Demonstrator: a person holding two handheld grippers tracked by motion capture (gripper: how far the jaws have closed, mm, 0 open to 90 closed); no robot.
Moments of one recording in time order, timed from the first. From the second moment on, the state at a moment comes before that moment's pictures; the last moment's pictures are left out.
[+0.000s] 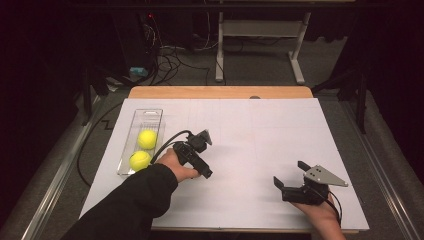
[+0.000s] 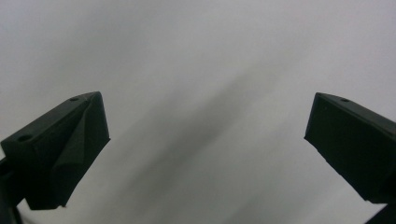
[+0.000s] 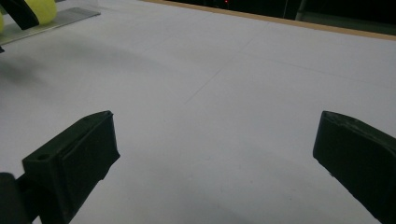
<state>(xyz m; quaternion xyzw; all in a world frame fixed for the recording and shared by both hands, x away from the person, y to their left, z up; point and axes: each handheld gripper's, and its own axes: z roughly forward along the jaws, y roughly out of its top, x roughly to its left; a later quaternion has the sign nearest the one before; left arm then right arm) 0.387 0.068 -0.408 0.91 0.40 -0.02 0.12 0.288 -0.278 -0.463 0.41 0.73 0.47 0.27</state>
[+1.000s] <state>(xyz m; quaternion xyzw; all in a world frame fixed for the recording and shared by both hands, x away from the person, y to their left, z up) 0.318 0.126 -0.448 0.79 0.34 0.11 0.49 0.281 -0.270 -0.459 0.40 0.72 0.49 0.27</state>
